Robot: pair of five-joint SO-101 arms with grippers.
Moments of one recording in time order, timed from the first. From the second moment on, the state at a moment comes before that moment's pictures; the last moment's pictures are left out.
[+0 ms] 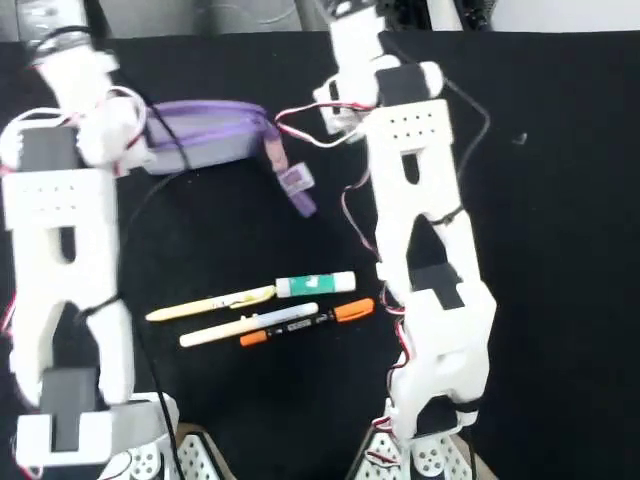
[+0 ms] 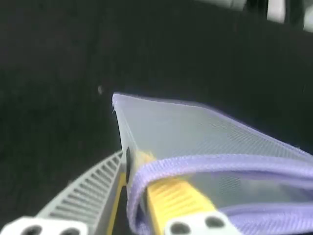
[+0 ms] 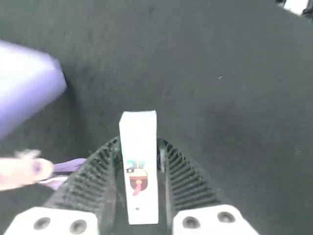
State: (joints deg) left arm -9.3 -10.2 -11.9 80.1 9.5; right arm -11.3 26.6 -46.5 81.7 9.8
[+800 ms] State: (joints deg) left arm -2.0 -6.3 -34.2 100.4 9.5; right arm -10.5 26.4 -88.7 99.6 1.4
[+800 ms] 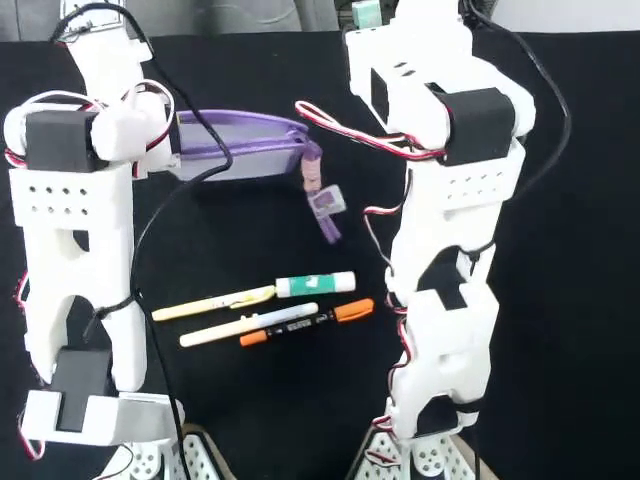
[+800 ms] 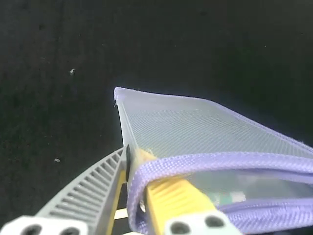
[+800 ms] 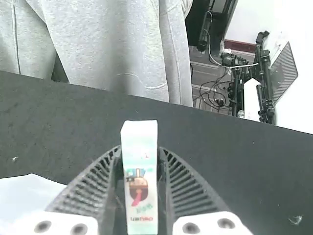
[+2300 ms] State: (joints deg) left arm -0.3 -6.2 -27.6 99.6 9.5; right arm -26.0 -30.5 17.9 36.3 -2.2
